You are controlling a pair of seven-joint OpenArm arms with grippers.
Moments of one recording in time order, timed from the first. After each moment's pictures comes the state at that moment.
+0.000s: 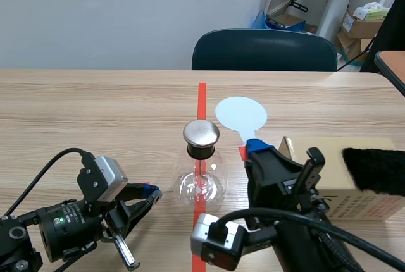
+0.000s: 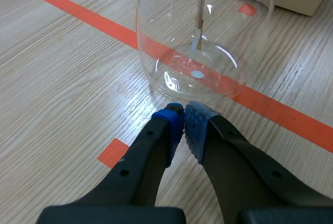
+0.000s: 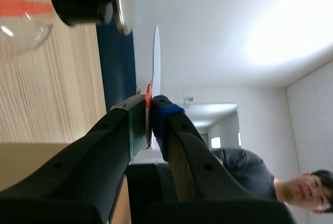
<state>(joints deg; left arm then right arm) 1.5 -29.6 38.5 62.6 -4.6 -17.9 -32.6 -32.5 10.5 -18.5 92.8 -90.7 -34.0 2.8</state>
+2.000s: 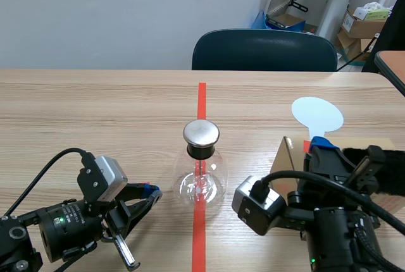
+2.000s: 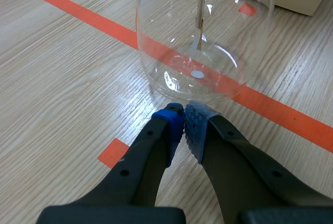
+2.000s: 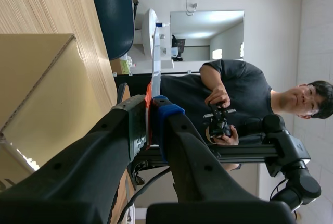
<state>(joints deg) 1.5 -29.6 38.5 62.6 -4.6 -17.9 -32.6 -32.5 10.5 -18.5 92.8 -90.6 -34.0 -23.9</state>
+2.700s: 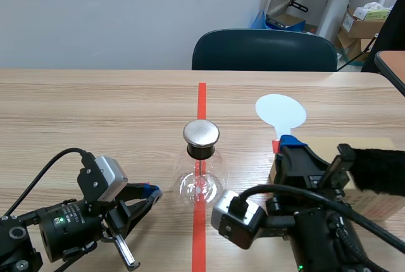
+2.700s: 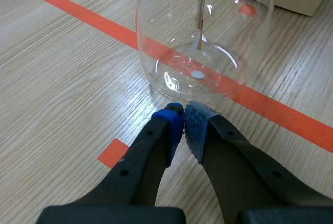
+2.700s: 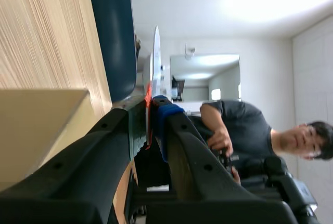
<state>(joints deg) 1.5 -29.6 38.5 62.6 -4.6 -17.9 -32.6 -32.5 10.5 -18.5 92.8 -90.6 -34.0 -10.0</state>
